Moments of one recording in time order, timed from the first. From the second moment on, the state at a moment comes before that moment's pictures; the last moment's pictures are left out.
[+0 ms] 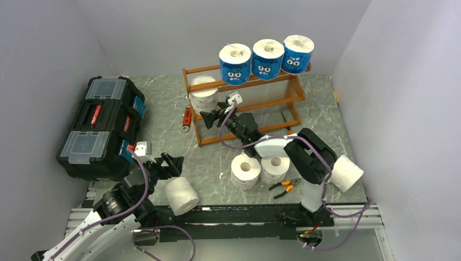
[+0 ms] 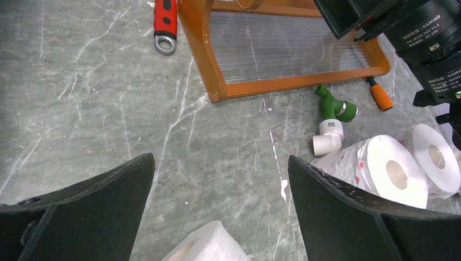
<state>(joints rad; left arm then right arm) -0.84 0.15 0.41 -0.56 -0.54 -0.63 0.78 1.85 0.93 1.05 0.04 0.20</state>
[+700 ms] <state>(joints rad) -0.84 0.13 0.41 -0.57 -0.54 -0.65 0.78 1.58 0.83 0.90 0.07 0.20</state>
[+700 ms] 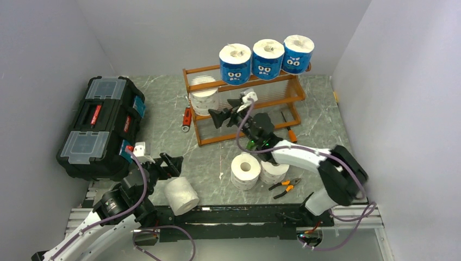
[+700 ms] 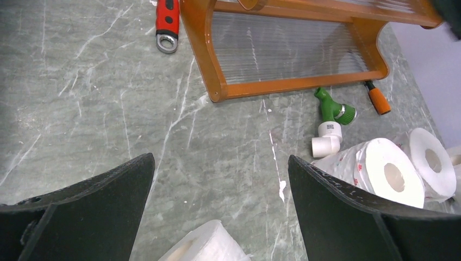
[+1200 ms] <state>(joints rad) -0.84 0.37 0.53 -0.60 -0.55 -0.69 0.79 1.05 0.83 0.08 0.29 0.48</state>
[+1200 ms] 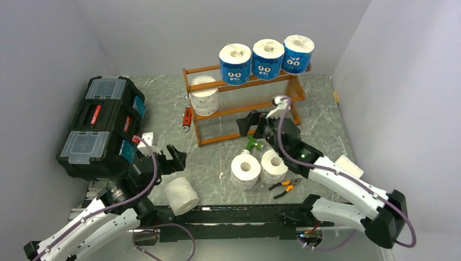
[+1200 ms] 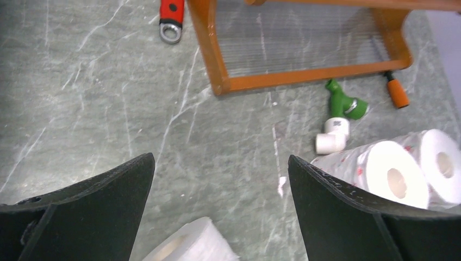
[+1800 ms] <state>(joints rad) -0.84 0.45 0.47 -0.25 -0.31 -0.69 0.68 0.79 0.71 -0.24 0.21 0.64</state>
